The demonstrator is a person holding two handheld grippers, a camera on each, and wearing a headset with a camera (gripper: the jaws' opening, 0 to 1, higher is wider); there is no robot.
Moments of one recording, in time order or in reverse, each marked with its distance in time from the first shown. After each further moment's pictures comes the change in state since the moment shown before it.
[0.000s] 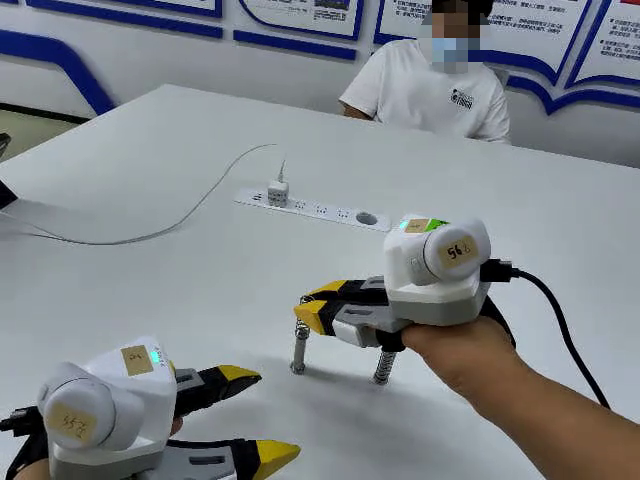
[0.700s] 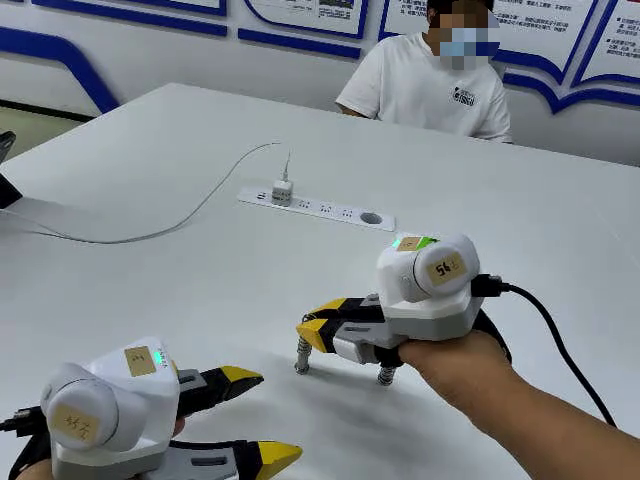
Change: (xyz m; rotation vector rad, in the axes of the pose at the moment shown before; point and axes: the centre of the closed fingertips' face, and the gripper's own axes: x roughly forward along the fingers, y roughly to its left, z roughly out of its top) left arm -0.001 0.001 -0.002 -0.003 0.006 0.001; right arm 0.011 0.001 -0.024 0.013 0.057 0.007
